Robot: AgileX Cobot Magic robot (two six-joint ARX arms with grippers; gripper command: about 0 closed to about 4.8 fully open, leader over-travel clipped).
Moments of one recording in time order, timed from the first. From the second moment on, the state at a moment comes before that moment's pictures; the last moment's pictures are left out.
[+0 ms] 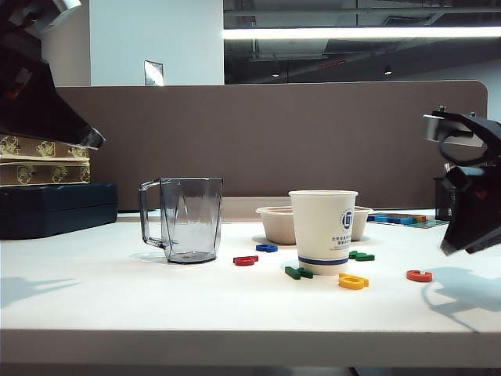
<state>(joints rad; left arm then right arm) -0.23 0.97 0.47 0.05 0.49 0.37 0.22 1.27 0.51 -0.04 -0.18 -0.11</state>
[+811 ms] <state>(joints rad) -0.24 0.97 0.47 0.05 0.49 0.37 0.34 1.31 0.51 -0.05 -0.15 -0.17</state>
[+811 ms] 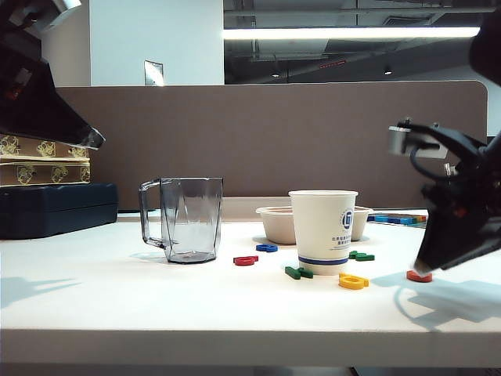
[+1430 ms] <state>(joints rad) -0.24 0.97 0.47 0.06 0.49 0.37 0.36 1.35 0.51 -0.03 -0.08 -0.19</state>
